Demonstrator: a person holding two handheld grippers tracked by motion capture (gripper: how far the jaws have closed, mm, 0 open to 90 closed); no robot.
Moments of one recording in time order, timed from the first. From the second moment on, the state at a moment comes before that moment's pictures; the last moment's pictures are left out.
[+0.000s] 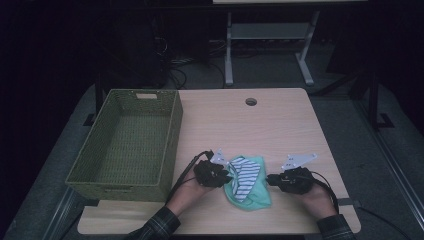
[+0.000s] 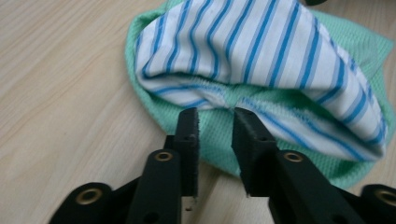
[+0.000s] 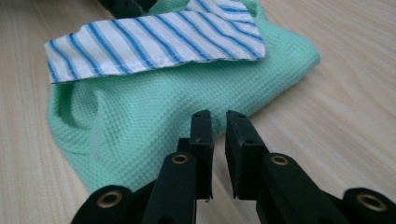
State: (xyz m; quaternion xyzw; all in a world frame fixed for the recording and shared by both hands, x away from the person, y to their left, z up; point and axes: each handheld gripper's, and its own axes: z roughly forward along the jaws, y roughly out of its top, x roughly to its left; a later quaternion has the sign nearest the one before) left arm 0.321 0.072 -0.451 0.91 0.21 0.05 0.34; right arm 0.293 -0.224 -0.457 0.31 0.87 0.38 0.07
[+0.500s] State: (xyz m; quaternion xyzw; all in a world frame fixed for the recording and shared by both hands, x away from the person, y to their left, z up) left arm 0.319 0.072 -0.440 0.93 0.17 0.05 0.33; right arm 0.285 -0.259 -0.471 0.37 0.84 0.36 0.14
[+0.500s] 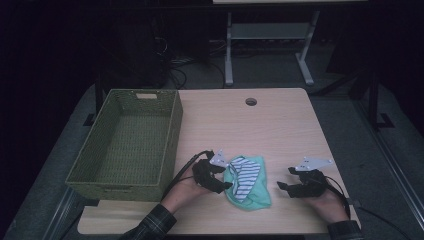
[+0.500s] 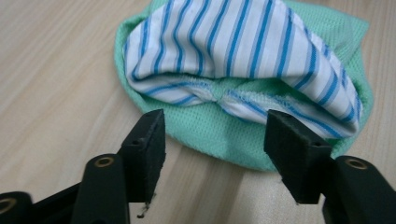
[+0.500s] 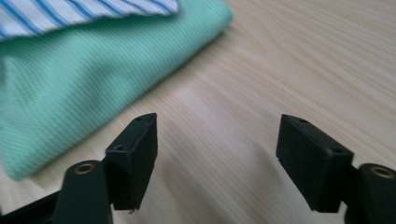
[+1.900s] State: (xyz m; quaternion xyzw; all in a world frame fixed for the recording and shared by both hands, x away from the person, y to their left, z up) left arm 0.340 0.014 -0.446 0.98 0.02 0.02 0.20; right arm 0.287 -0.266 -0.482 0.39 0.83 0.37 0.15
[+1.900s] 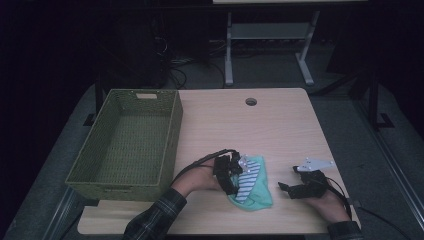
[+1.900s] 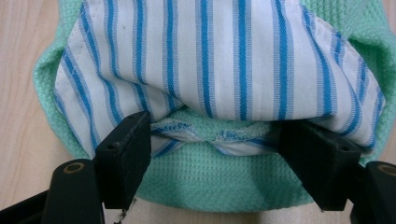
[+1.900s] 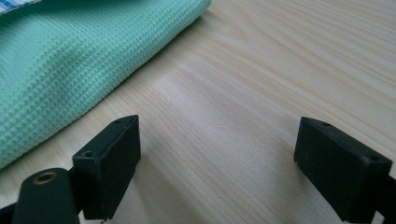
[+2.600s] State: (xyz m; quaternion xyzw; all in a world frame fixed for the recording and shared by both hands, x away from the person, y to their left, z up) left arm 0.335 0.014 -0.441 0.98 0.06 0.00 0.19; right arm 0.287 -0.265 -0.482 0.39 0.83 0.37 0.15
